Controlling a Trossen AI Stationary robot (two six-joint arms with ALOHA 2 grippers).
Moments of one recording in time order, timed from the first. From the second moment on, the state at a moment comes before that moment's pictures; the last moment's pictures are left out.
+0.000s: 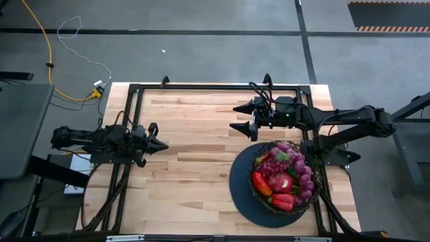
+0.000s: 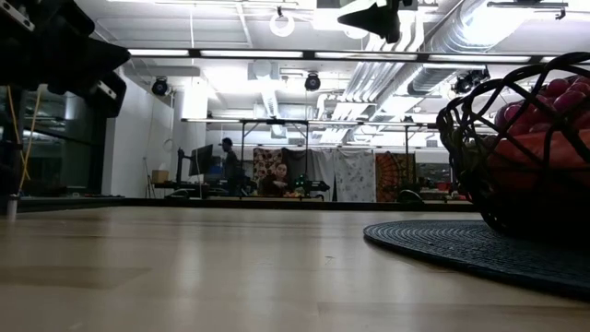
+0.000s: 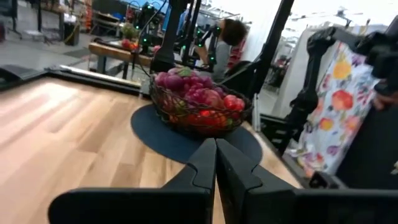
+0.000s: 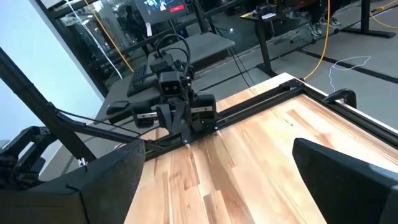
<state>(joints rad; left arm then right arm) 0.02 0.01 0.01 0.02 0.05 -0.27 -0.07 1.16 0.93 0.10 0.03 0.37</state>
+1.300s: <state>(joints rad) 0.02 0.03 0.01 0.02 0.03 -0.28 -0.08 0.81 0.78 -0.19 -0.04 0.19</state>
